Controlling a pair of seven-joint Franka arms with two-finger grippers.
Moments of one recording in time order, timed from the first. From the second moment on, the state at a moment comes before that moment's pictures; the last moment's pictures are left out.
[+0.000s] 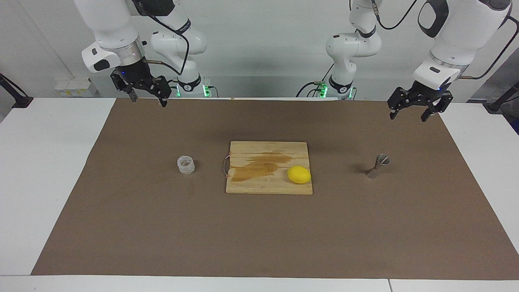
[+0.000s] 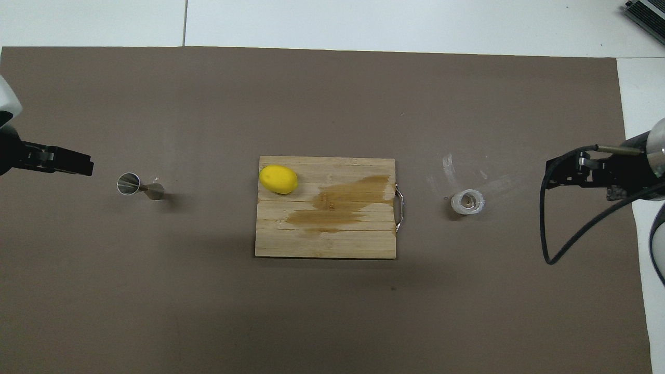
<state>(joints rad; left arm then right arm) 0.01 -0.04 -0.08 -1.64 -0.01 1.65 0.10 0.02 -0.04 0.06 -1.58 -0.01 1.50 0.28</state>
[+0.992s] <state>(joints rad) 0.01 -0.04 -0.08 -1.64 -0.04 1.66 0.10 0.02 -0.04 0.06 -1.58 -0.01 1.50 0.28</state>
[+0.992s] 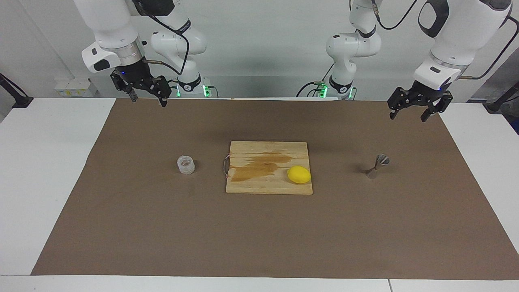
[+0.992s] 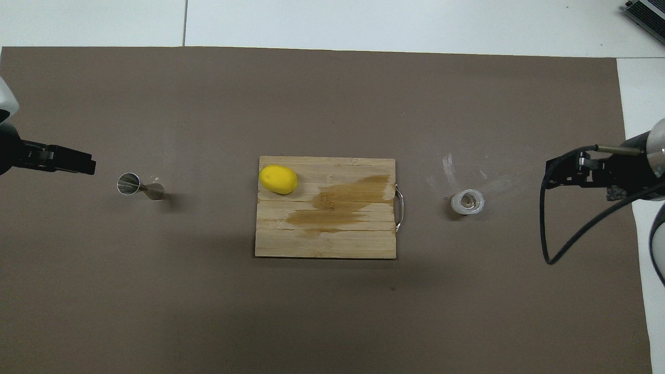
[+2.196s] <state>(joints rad) 0.12 0.15 -0.06 -1.62 -0.25 1.62 -0.19 0.02 -0.04 0.06 -1.58 -0.01 1.50 0.28</state>
